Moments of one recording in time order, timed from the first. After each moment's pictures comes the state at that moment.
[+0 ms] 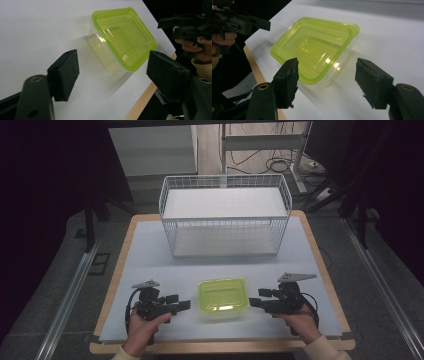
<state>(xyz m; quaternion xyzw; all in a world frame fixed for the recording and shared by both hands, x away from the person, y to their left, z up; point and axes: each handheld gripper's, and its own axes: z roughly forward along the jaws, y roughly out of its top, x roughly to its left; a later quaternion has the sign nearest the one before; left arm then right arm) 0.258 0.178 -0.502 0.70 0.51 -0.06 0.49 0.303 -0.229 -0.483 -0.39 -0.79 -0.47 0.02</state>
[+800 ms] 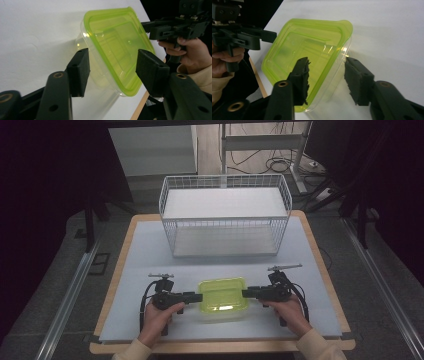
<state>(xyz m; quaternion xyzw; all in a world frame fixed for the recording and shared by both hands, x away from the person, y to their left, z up) 0.293 0.153 -0.519 0.69 0.52 -0.14 0.49 0.342 -0.211 -0.504 -0.45 -0.77 -0.44 0.11</state>
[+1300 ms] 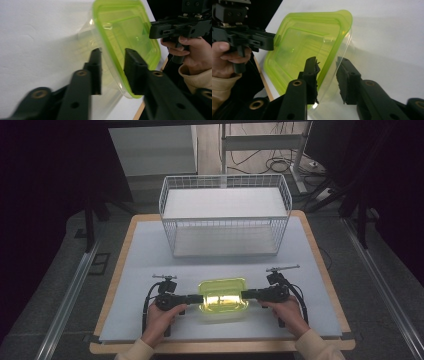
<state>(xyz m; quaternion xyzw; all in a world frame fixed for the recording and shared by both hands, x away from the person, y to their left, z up) 0.295 0.148 -0.528 0.68 0.52 -0.16 0.48 0.344 -0.209 -0.512 -0.45 -0.76 -0.44 0.14</state>
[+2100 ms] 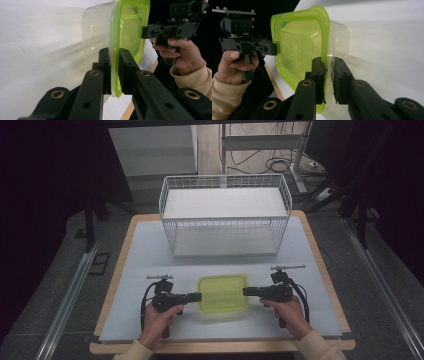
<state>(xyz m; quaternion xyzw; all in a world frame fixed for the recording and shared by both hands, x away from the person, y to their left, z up) 0.283 0.152 -0.509 0.68 0.50 -0.14 0.51 0.336 -0.213 -0.496 -0.46 -0.74 -0.47 0.14</state>
